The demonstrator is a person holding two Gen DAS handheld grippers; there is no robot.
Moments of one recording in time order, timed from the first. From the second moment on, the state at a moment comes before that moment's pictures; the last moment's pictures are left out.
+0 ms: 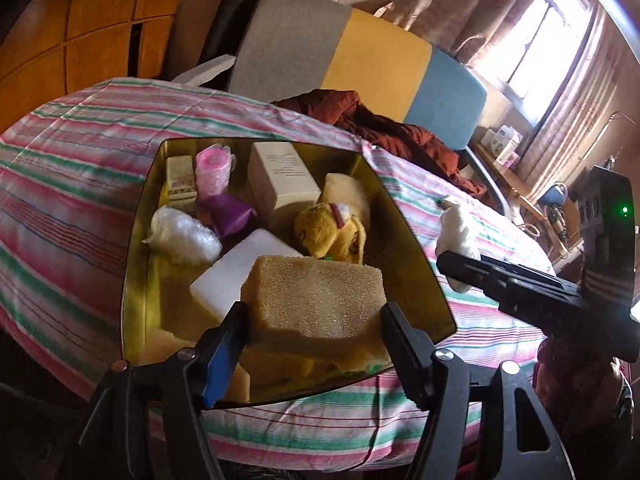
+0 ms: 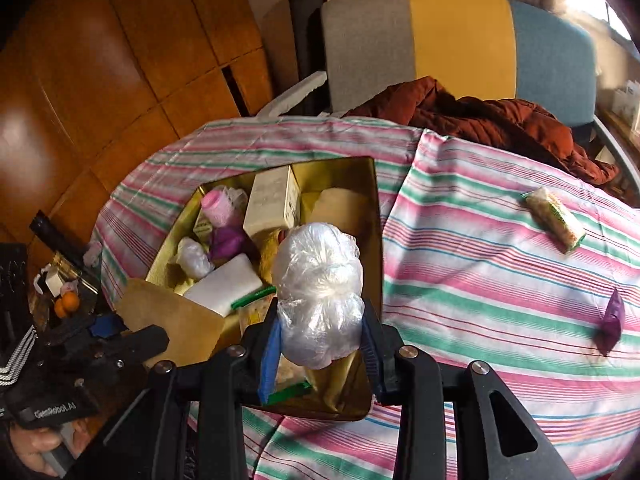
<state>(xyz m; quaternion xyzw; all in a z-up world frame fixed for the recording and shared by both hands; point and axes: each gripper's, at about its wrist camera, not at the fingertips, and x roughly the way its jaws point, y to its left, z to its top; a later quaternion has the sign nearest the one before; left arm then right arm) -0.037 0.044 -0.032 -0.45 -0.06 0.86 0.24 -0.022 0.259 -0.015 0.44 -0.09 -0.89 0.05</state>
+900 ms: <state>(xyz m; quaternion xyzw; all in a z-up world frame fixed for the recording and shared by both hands) -0.024 0.035 -0.009 -0.39 -0.01 0.91 0.16 0.002 0.244 -0.021 0.42 -0.06 -0.90 -0.01</state>
